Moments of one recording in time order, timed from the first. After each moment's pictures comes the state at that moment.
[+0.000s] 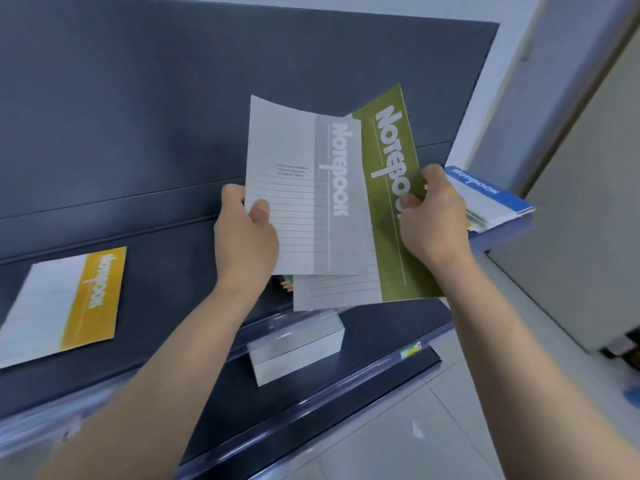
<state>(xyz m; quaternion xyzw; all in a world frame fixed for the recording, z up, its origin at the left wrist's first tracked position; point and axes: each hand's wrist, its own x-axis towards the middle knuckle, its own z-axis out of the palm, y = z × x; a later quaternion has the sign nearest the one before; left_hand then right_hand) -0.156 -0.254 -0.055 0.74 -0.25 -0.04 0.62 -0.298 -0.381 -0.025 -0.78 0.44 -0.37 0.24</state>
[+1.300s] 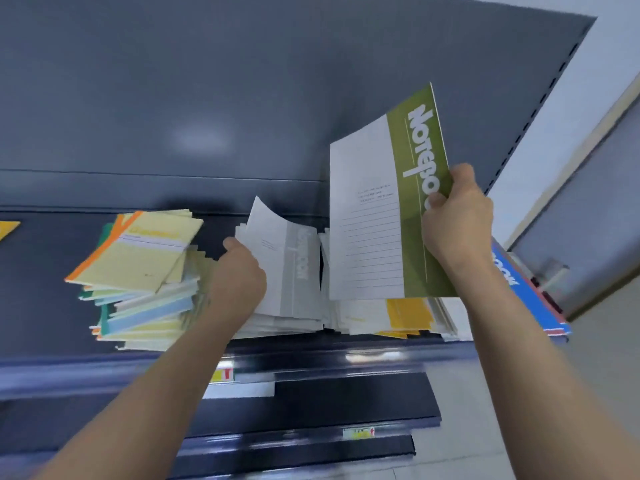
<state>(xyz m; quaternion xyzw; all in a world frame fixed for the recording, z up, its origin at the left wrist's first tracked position) -0.194 -0.525 -0.135 0.96 -0.08 -0.03 0.27 -0.313 -0.711 -0.029 -0.85 0.36 -0.31 0.23</state>
